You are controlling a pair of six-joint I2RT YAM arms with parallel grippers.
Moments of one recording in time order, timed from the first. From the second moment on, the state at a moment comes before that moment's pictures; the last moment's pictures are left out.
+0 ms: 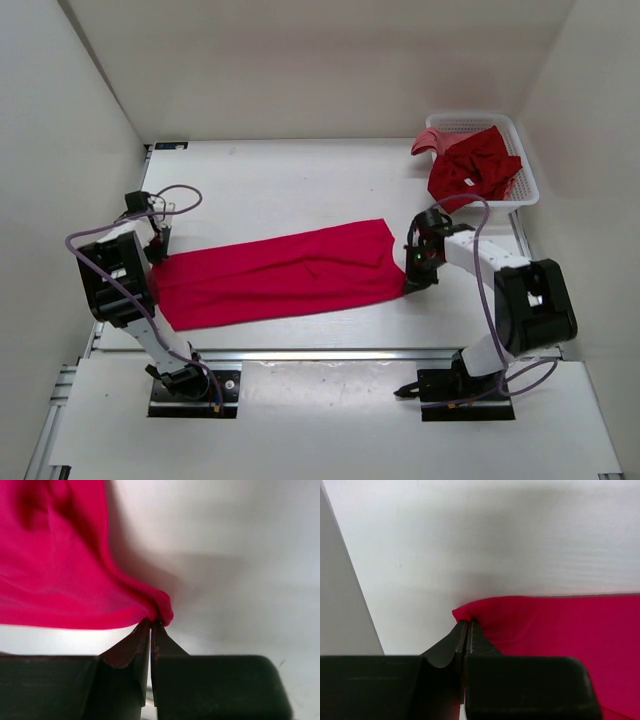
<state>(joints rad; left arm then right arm) 0.34 1.77 1.06 -0.44 -0.14 0.43 0.25 1.50 0.81 -0.71 -0.26 0.35</state>
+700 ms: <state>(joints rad) 0.33 1.64 0.93 -0.60 -0.13 0.49 0.15 2.22 1.85 -0.72 -0.30 0.22</state>
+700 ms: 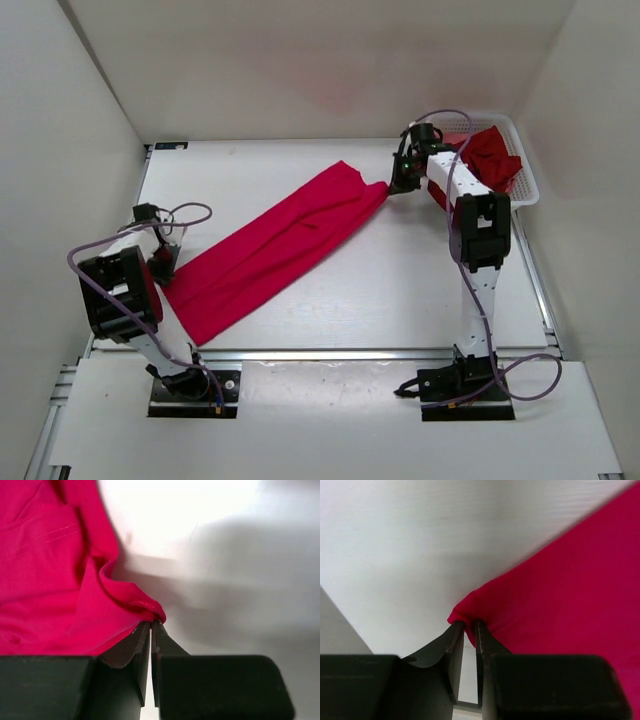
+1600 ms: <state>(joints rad) 0.28 1.32 0.80 -0.73 0.08 0.45 0.68 1.71 1.50 -0.77 0.09 0.22</state>
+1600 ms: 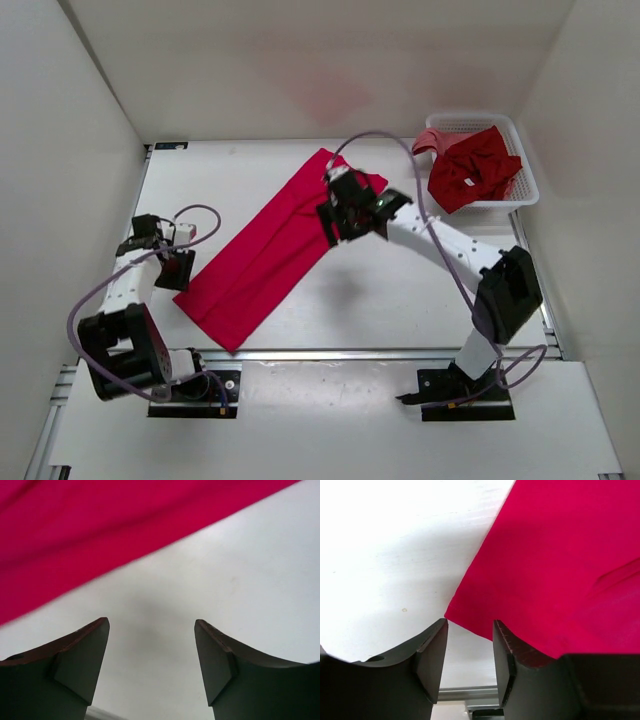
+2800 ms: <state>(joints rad) 0.28 1.14 0.73 -0.64 0.05 0.33 1.16 2.25 1.85 -1.01 0.18 0.98</state>
